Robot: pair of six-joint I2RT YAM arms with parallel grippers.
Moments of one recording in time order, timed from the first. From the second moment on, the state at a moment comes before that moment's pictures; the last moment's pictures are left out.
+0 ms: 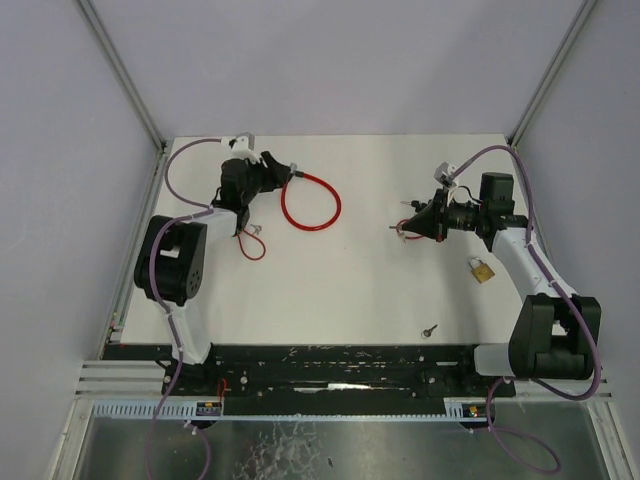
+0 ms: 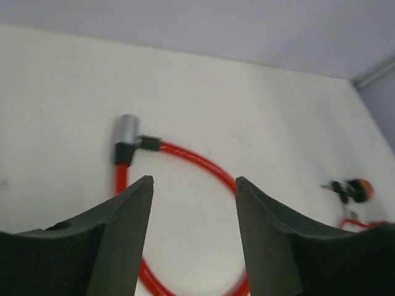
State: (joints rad) left arm -0.17 1.92 1.10 0.60 0.15 -0.47; right arm -0.03 1.36 0.94 -0.30 -1.23 -0.39
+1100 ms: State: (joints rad) left arm -0.65 2.13 1.04 1.52 0.83 -0.27; right arm -0.09 1.31 0.86 0.06 -1.28 0.03
